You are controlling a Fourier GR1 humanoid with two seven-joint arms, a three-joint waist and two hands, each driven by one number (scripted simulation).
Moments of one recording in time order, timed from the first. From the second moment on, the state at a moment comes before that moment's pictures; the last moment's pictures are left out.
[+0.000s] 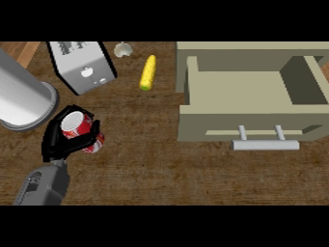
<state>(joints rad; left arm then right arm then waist) -0.25 0.12 0.16 -1.06 0.15 0.01 -0.35 0.33 -0.01 -0.26 -2.19 -0.12 0.23 0.07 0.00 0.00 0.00</state>
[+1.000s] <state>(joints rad) -0.55 0.01 -0.07 -1.41 0.01 0.21 0.14 0.33 -0.02 -0.28 -2.20 -0.13 0.22 0.08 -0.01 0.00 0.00</state>
